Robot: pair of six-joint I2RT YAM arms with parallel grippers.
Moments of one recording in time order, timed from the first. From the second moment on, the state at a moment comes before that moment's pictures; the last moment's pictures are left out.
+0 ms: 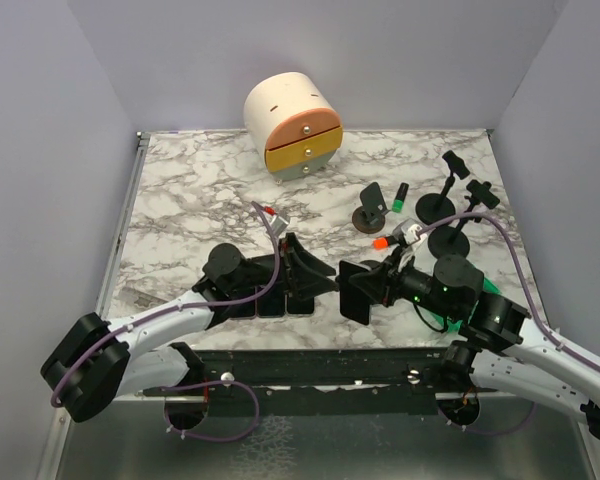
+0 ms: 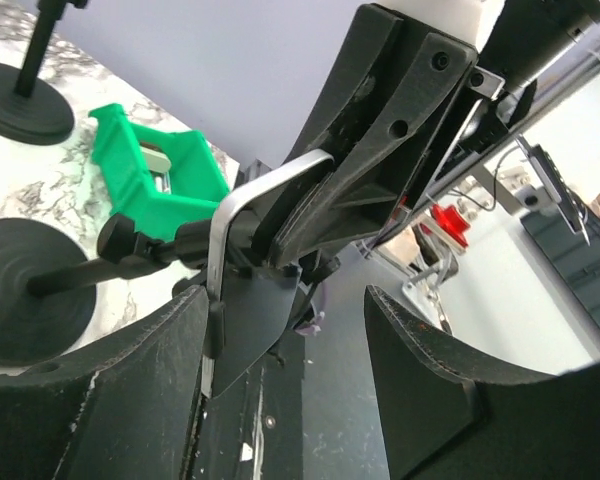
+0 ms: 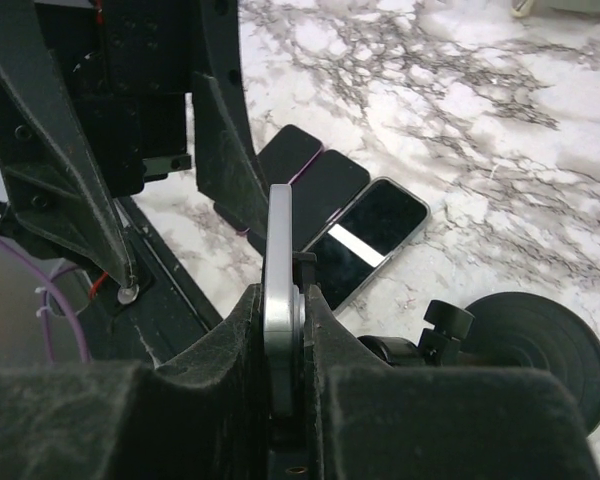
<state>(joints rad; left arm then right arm) -0.77 1.11 0.44 0.89 0.65 -0.84 0.99 0.63 0.68 -0.26 0.06 0.33</state>
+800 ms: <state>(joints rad) -0.76 1.21 0.53 0.94 0.85 -0.83 0.99 0.65 0.67 -0.18 -0.13 0.29</state>
